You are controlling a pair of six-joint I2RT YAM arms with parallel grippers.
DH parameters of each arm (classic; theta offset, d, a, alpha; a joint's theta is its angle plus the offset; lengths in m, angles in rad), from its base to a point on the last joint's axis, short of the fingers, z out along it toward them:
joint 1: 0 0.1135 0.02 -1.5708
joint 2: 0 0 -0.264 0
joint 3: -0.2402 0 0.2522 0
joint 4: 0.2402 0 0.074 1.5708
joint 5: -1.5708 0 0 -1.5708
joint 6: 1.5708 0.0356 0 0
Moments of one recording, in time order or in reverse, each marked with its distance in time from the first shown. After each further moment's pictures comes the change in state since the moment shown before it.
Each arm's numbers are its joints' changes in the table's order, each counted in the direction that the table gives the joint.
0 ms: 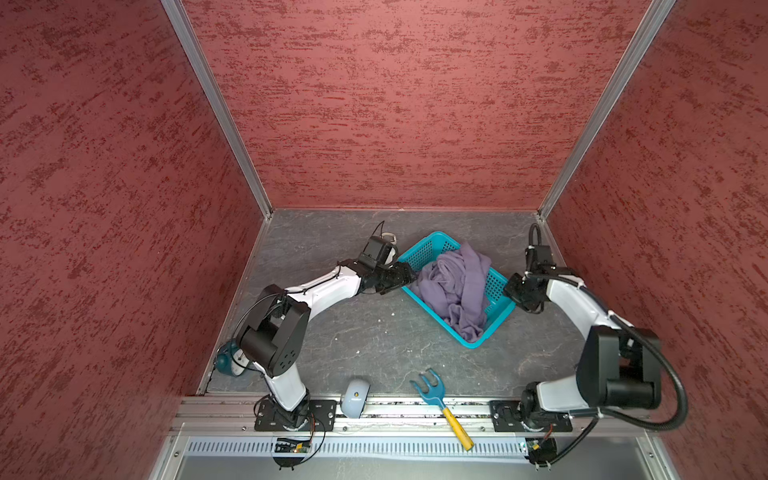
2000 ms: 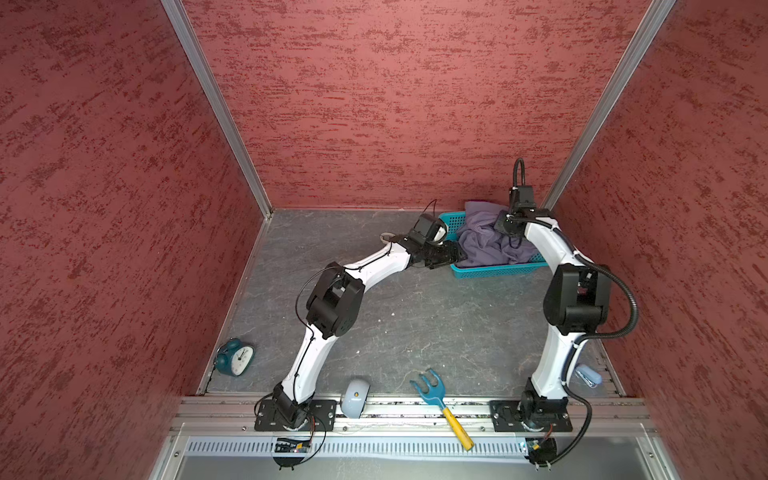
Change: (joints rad) left arm -0.134 0.537 -0.753 0.066 -0.103 0.046; right arm 0.111 0.476 -0.750 -0.076 -0.260 -0.217
